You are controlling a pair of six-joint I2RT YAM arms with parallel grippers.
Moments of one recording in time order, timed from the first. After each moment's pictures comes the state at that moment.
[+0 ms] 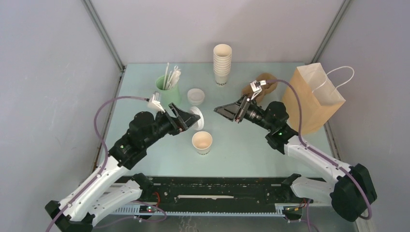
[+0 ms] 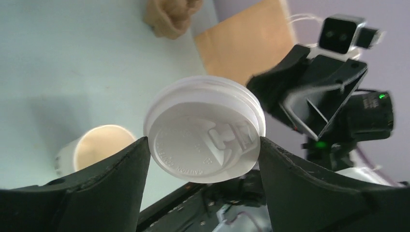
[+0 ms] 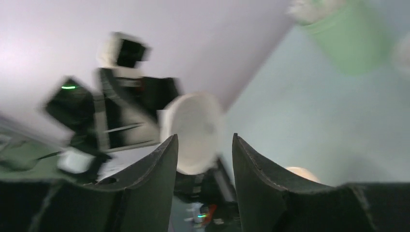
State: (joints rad) left arm -0.66 0.72 0.75 -0.21 0.07 -0.98; right arm 0.62 1.14 0.71 0.64 -0.50 1.01
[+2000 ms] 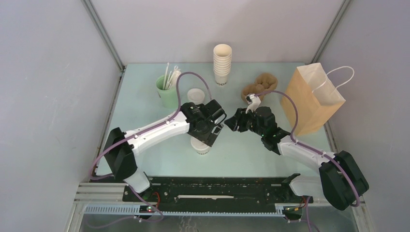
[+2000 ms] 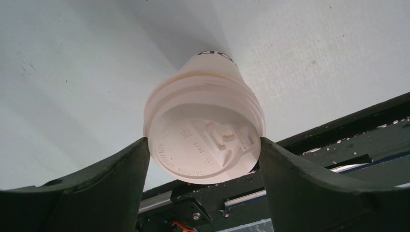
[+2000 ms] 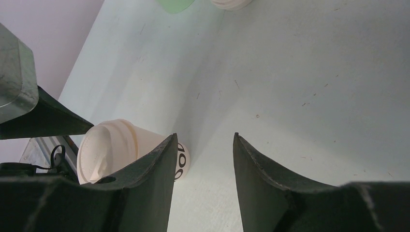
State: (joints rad) left arm -0.94 1.60 1.39 -1.06 -0.20 -0.36; right arm 0.55 1.24 0.57 0.33 -0.22 0.51
